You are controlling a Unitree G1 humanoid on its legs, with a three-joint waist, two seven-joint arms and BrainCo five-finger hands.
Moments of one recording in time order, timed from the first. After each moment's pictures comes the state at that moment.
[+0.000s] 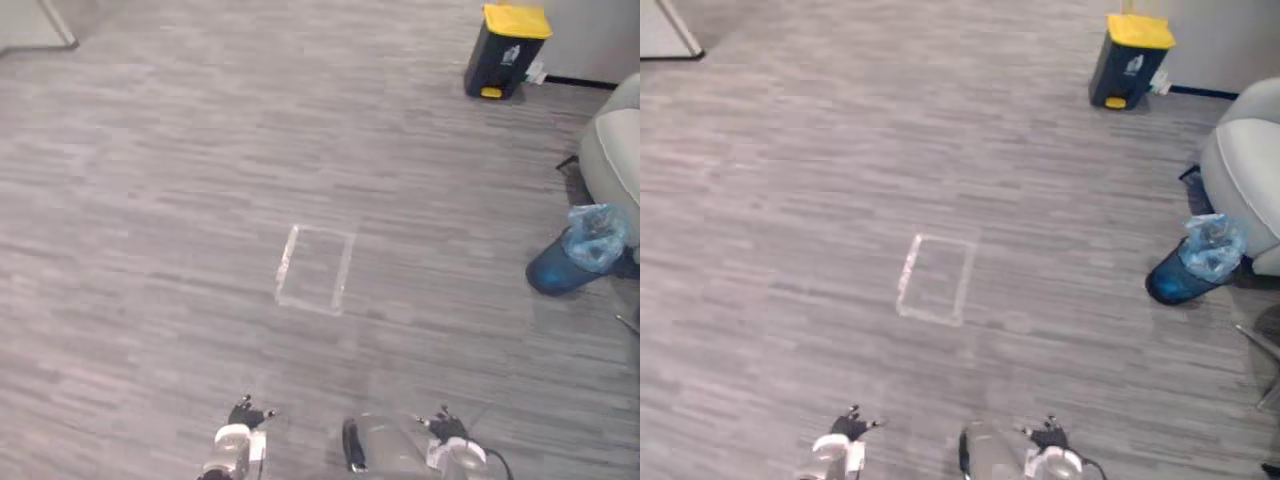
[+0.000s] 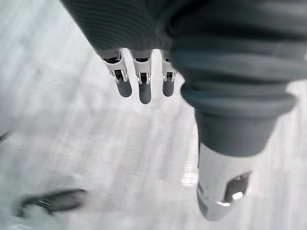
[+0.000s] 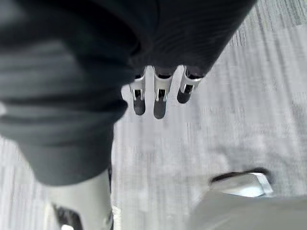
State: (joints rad) left arm -0.05 -0.01 0.18 1.04 0.05 -0.03 0.13; right arm 0.01 -0.07 -0.10 1.04 0.12 -0.08 -0.13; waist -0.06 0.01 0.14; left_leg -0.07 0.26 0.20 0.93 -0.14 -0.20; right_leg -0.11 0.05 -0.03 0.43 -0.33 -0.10
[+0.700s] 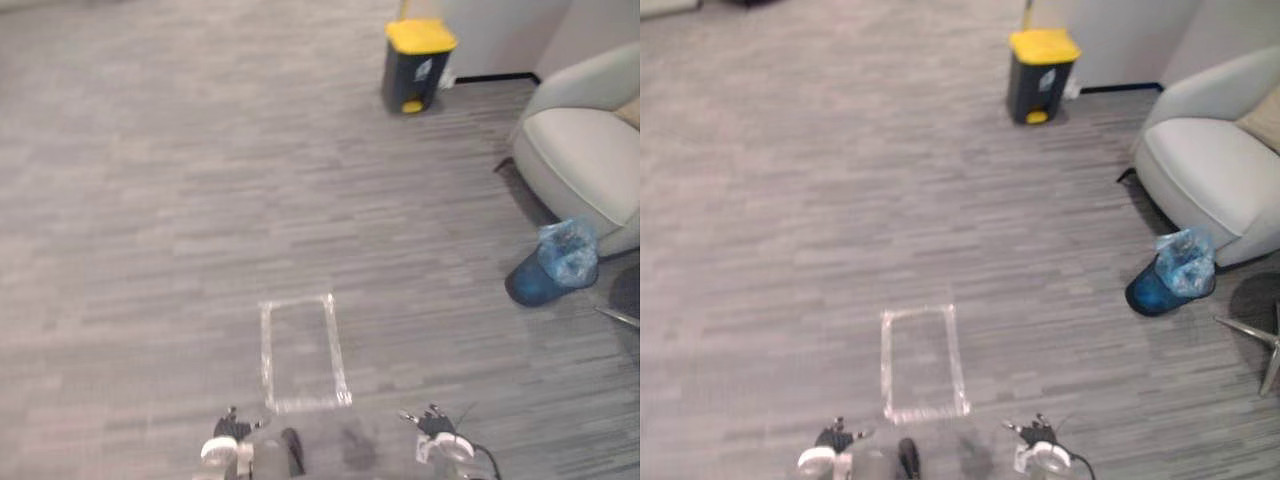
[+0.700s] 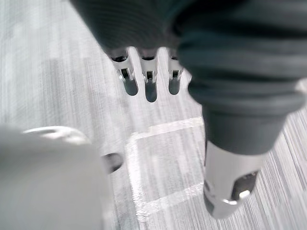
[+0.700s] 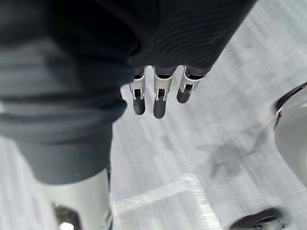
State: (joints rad) left arm -0.06 0.08 0.05 1.11 0.04 -0.02 0.15; right arm -0.08 -0.08 -0.15 1.12 0.12 -0.06 -0.12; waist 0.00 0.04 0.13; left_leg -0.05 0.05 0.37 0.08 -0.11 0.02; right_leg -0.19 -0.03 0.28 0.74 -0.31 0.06
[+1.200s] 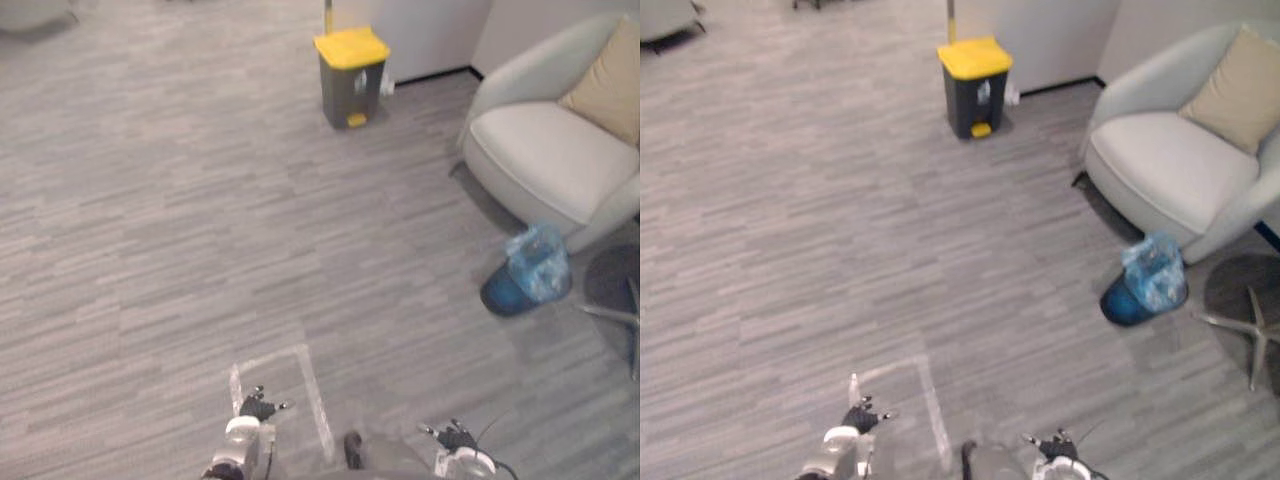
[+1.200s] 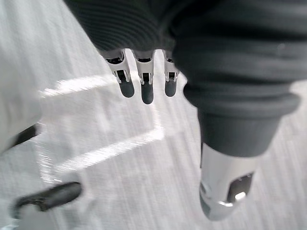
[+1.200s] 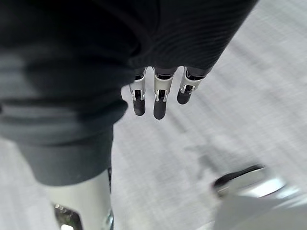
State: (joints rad) left arm -0.03 -0.03 0.09 1.03 0.05 -0.02 0.12; right arm 0.01 -0.08 -0.15 1.04 0.13 -0.06 -0.13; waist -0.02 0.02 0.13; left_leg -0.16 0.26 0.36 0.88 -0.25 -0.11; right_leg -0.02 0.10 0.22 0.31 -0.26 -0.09
